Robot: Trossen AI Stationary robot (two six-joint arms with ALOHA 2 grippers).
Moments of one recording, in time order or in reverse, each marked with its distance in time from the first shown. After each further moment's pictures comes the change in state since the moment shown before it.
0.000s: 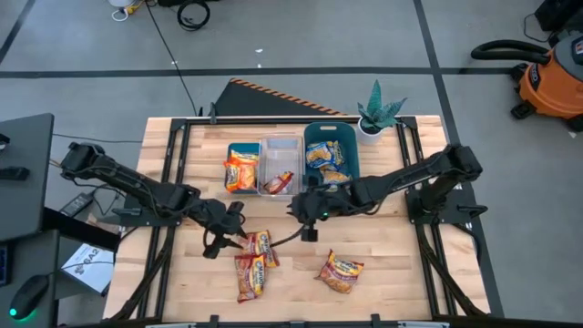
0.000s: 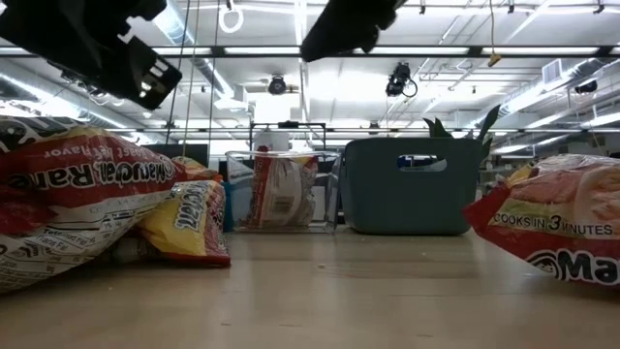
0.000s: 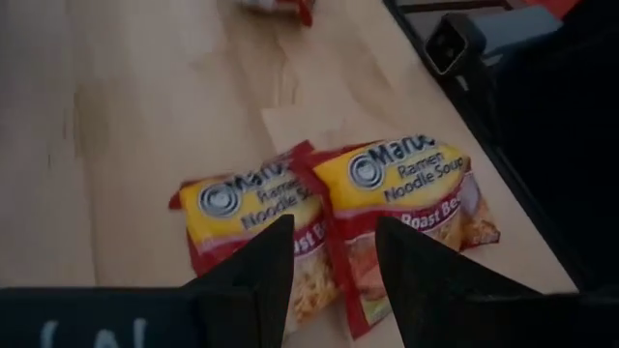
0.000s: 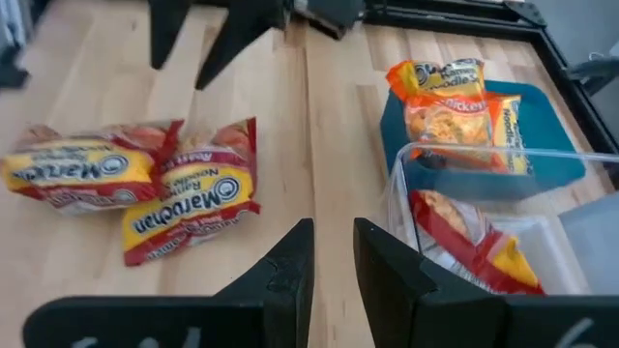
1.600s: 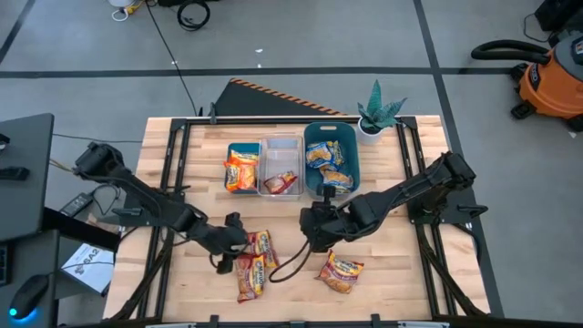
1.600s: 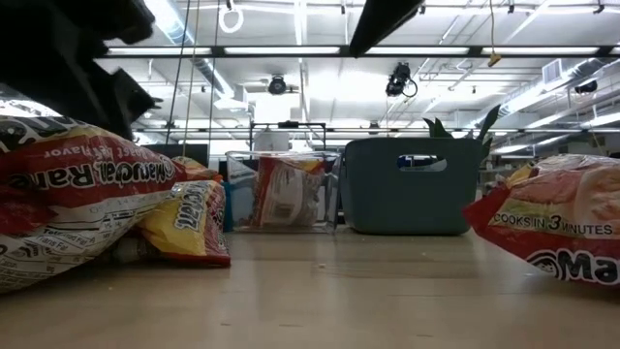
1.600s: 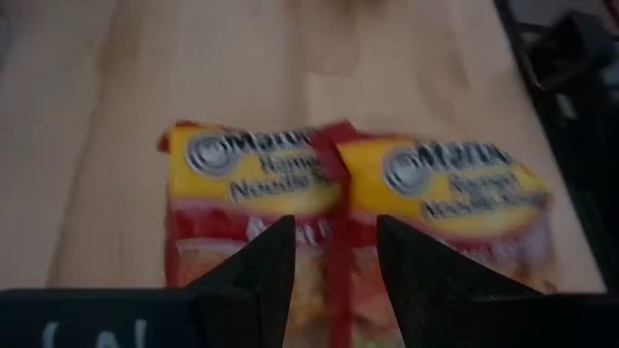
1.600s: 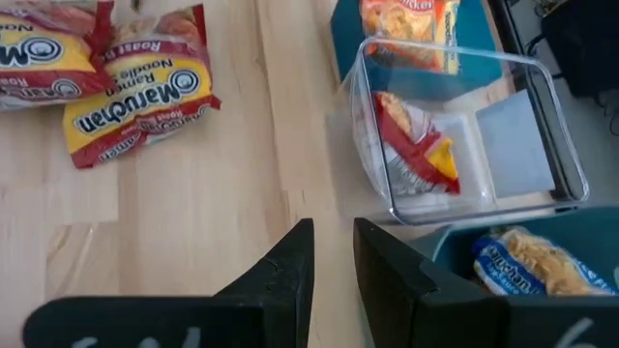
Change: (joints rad) left arm -0.231 0.204 0.018 0.087 -0.380 -0.388; right arm 0.155 0.110 0.262 -0.564 0.266 0.247
